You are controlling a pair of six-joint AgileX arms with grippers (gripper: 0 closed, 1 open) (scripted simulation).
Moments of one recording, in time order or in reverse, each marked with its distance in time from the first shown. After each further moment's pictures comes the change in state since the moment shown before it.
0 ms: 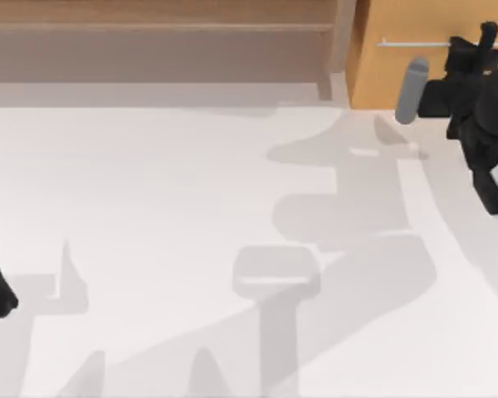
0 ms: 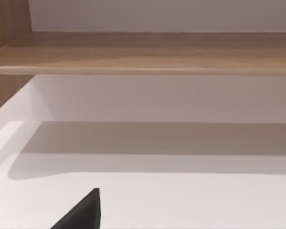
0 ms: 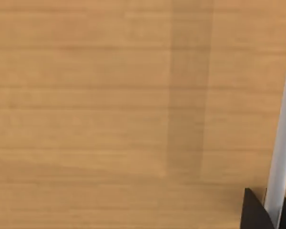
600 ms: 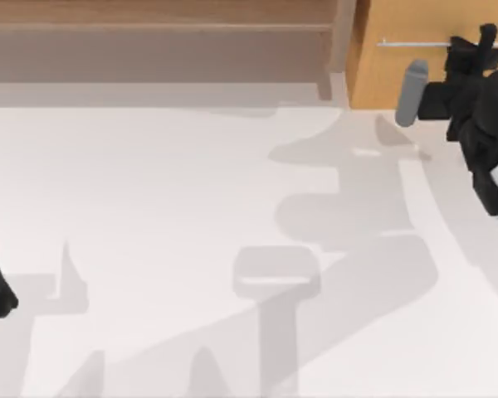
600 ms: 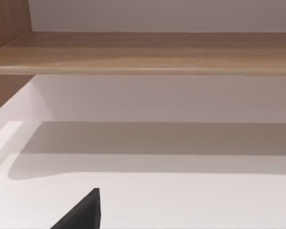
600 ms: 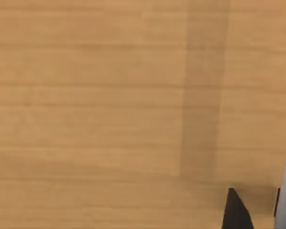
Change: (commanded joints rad) left arm 0.000 0.000 0.000 0.000 0.000 0.000; right arm -0.001 0.003 0.008 -0.005 -0.001 0.000
